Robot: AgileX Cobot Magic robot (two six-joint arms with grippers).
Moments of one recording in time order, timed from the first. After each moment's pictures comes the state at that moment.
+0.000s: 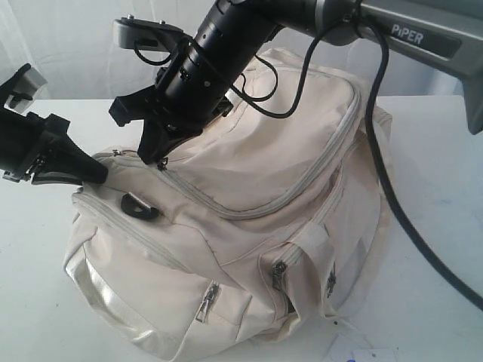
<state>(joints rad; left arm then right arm) 0.05 1.64 -1.05 -1.02 1.11 0.85 0.76 2.08 -1.98 0.57 1.21 -0.33</state>
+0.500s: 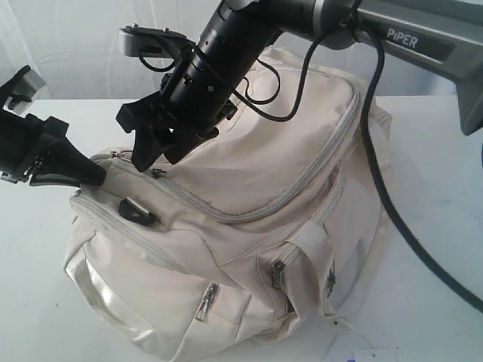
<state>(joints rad) 0.05 1.64 -1.05 -1.01 1.11 0.85 0.76 2.09 -1.98 0.55 1.22 -0.33</state>
